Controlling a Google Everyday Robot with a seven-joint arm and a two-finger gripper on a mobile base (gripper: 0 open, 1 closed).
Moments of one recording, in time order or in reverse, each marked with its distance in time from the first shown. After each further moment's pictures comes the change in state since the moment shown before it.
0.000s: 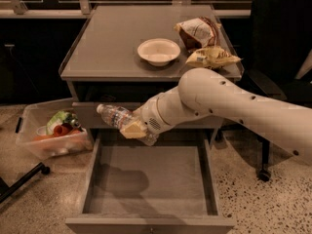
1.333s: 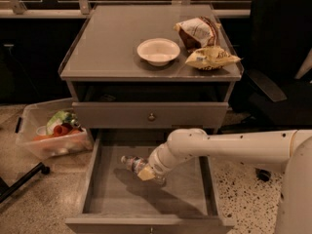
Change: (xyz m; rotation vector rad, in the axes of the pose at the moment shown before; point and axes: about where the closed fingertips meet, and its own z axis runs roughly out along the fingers) arm 0.214 -0.038 0.158 -0.036 0.255 0.110
